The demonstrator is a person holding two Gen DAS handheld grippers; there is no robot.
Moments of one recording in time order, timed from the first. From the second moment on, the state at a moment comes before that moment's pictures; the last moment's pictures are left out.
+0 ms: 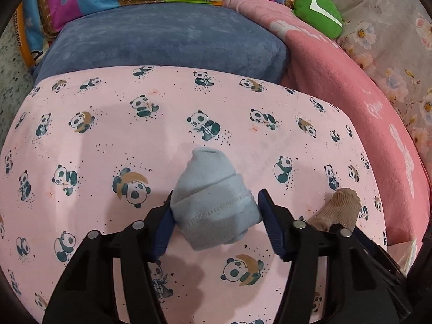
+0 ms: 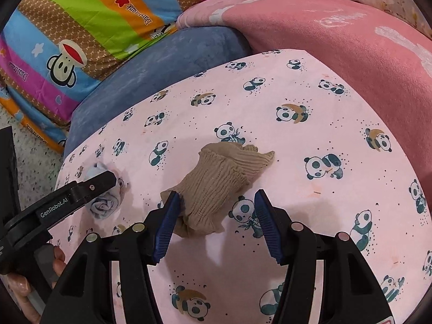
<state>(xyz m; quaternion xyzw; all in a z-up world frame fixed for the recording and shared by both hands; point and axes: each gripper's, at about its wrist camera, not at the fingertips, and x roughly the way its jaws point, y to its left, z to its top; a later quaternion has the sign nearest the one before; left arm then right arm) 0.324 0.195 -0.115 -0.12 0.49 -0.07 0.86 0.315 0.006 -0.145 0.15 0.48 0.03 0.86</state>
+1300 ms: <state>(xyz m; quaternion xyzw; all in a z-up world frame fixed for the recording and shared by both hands) 0.174 0.066 0.041 -0.06 0.37 -0.17 0.91 0.132 -0.079 0.027 0.17 0.32 0.02 0.93</state>
